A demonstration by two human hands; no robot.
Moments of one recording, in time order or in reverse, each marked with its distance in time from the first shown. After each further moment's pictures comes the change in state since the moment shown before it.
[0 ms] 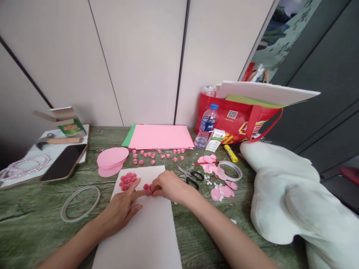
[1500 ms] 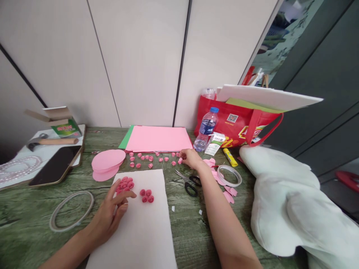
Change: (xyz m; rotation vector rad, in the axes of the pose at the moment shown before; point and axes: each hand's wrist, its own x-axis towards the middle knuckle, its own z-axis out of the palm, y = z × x) left_hand -0.010 -0.014 0.007 -0.088 0.120 -0.273; right_hand 0.019 0.150 -0.037 0.005 0.262 0.389
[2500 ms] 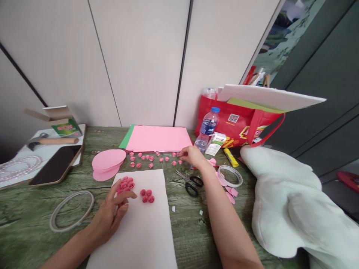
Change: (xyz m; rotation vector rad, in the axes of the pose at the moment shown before) left_hand 0.000 0.001 -0.002 -0.004 -0.037 -0.008; right_hand -0.004 -0.014 -0.014 -0.053 0.033 -0.023
